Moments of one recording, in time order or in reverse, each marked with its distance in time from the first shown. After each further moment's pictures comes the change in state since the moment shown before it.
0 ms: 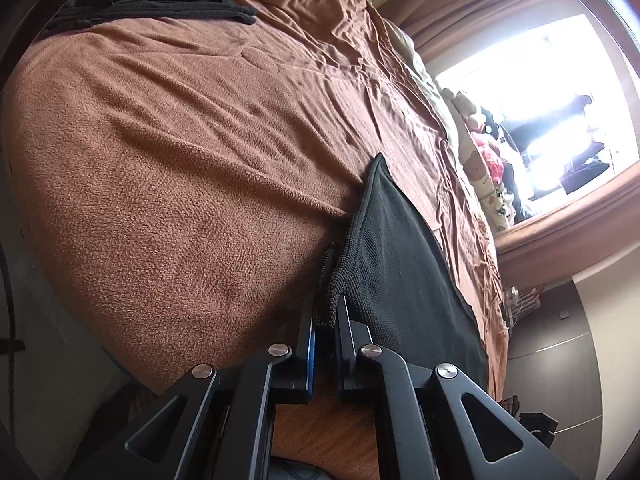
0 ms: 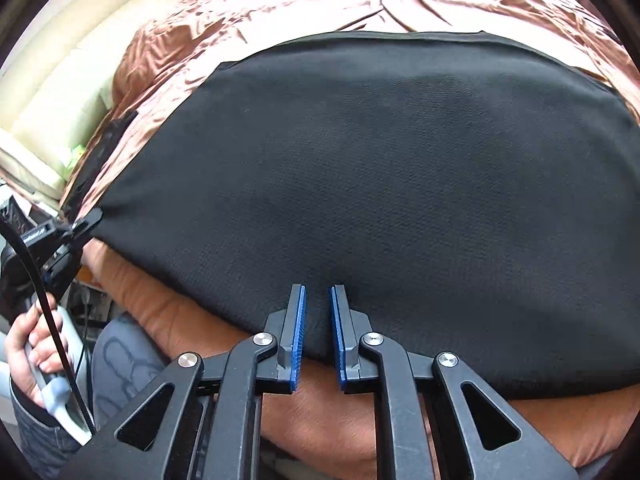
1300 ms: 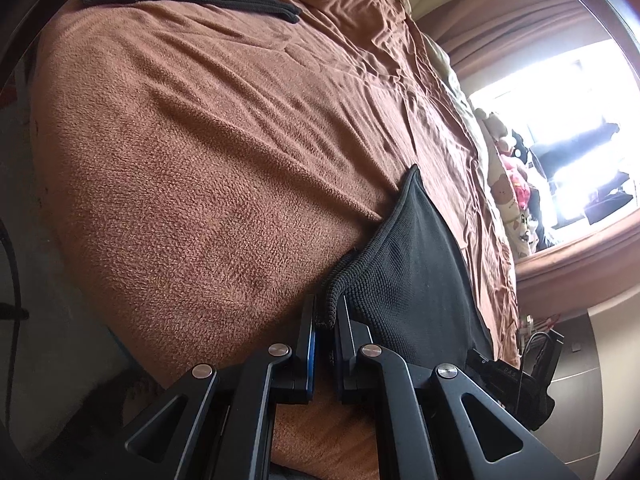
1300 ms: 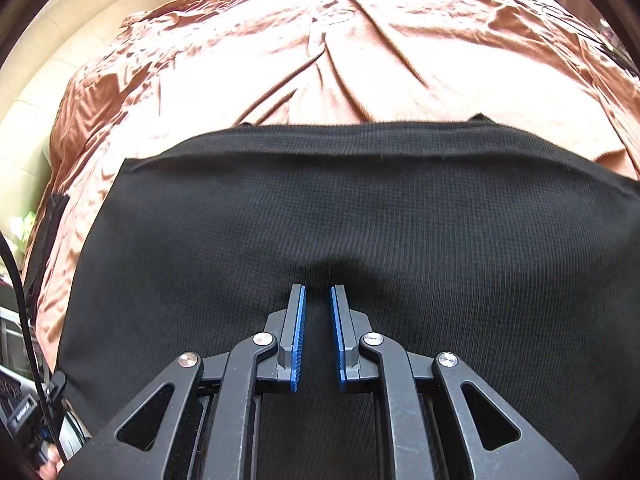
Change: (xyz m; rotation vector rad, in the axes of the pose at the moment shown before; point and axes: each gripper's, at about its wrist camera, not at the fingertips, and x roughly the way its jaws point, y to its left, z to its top) left arm 0.011 0.010 -0.005 -0.100 -0.044 0.088; right arm 0.070 -0.022 0.127 0.088 -0.038 -0.111
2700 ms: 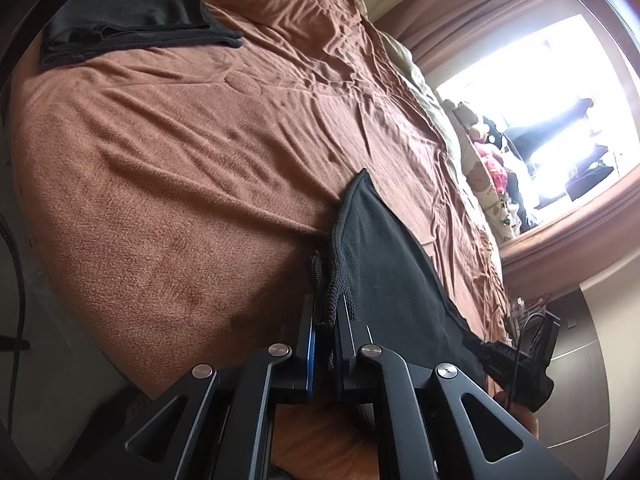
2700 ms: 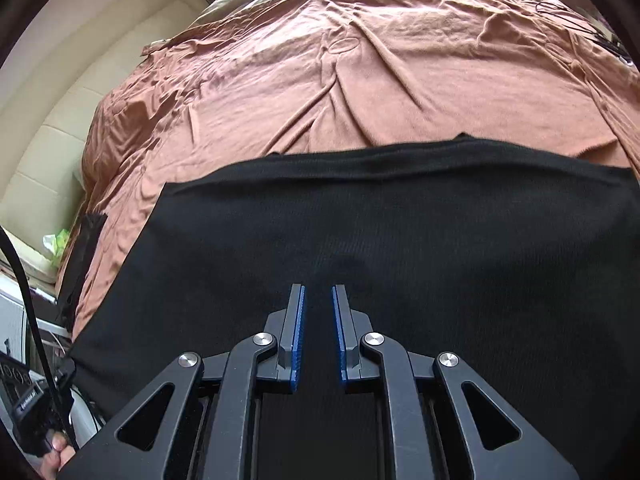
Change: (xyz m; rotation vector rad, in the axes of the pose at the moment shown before) left arm -0.024 -0.046 0.008 0.116 -0.010 -0.063; right arm -0.052 -0.017 -0.028 0.039 -0.046 0.126
